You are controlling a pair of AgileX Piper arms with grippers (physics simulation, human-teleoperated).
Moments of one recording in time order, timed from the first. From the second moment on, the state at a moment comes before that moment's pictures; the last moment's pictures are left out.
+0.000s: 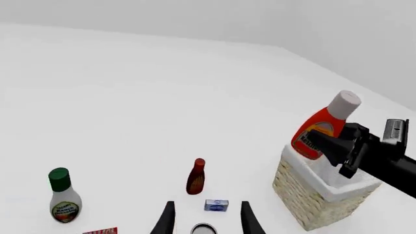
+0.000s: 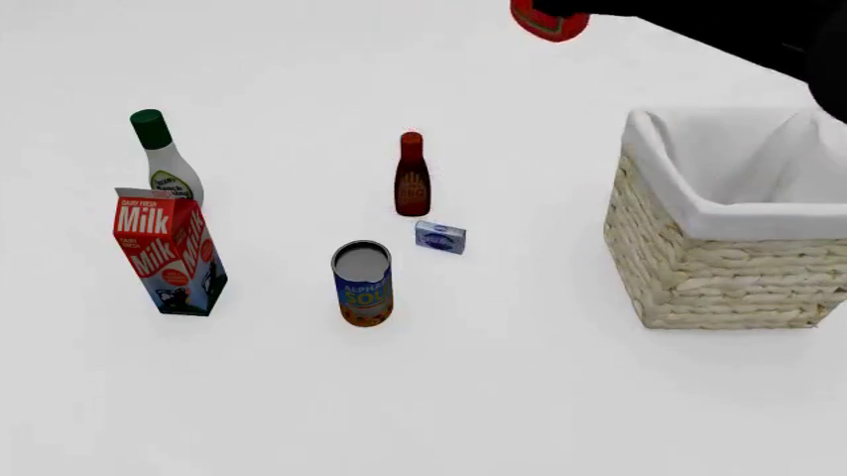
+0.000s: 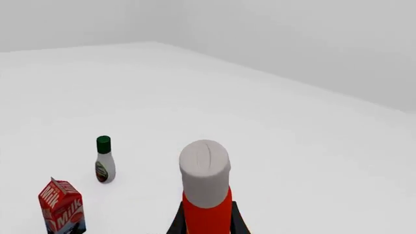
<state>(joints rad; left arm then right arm) -0.39 0.72 -1.07 0.47 -0.17 0.53 1.24 -1.20 0.00 -0.15</state>
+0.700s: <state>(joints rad) -0.31 0.66 -0.80 0.19 -0.24 0.18 1.24 -1.19 0.03 -0.10</state>
